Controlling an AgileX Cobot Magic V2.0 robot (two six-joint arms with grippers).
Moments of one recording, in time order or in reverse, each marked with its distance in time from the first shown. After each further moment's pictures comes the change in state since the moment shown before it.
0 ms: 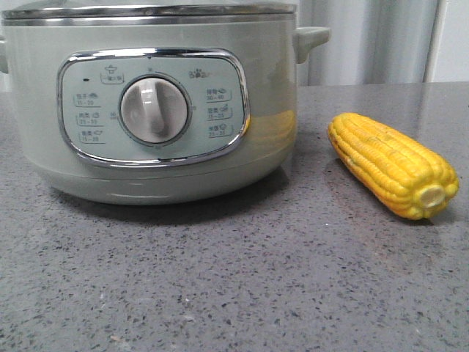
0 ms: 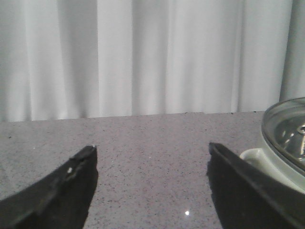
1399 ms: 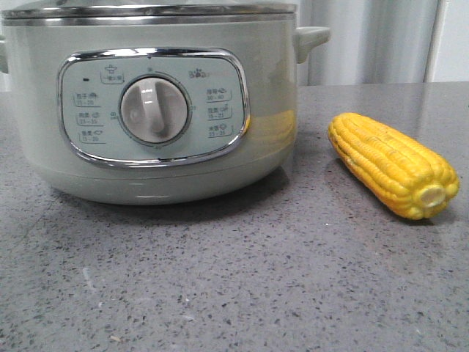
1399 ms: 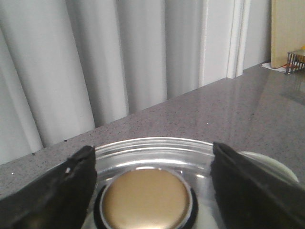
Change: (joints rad) left arm -0.598 0.886 -0.471 0.013 -0.362 0.000; right arm 0.000 0.000 0.099 0.004 -0.046 0.000
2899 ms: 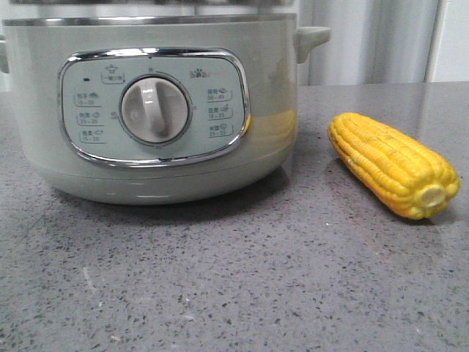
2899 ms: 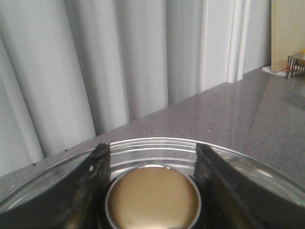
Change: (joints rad) left arm 0.000 -0.009 -0.058 0.007 0.020 -0.001; right arm 0.000 0.000 0.012 0.002 -0.006 0.000
